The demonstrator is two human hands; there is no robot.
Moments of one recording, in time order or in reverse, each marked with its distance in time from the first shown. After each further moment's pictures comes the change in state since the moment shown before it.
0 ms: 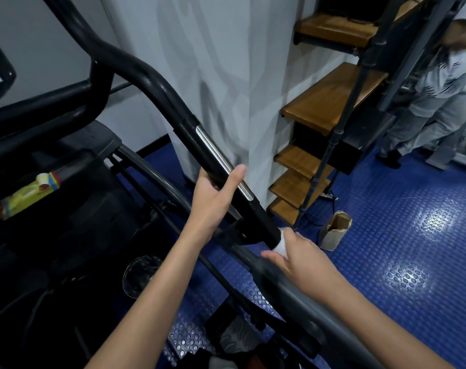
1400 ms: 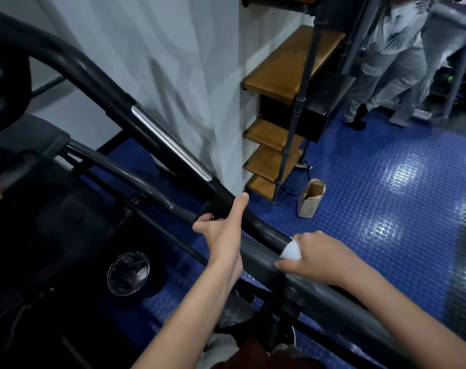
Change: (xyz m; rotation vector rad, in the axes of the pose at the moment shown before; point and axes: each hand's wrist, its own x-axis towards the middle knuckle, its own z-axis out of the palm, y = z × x) left_hand -0.065 -0.070 0.079 -0.191 0.186 -0.622; right_hand -0.048 0.049 -0.026 -0.143 -0.299 0.269
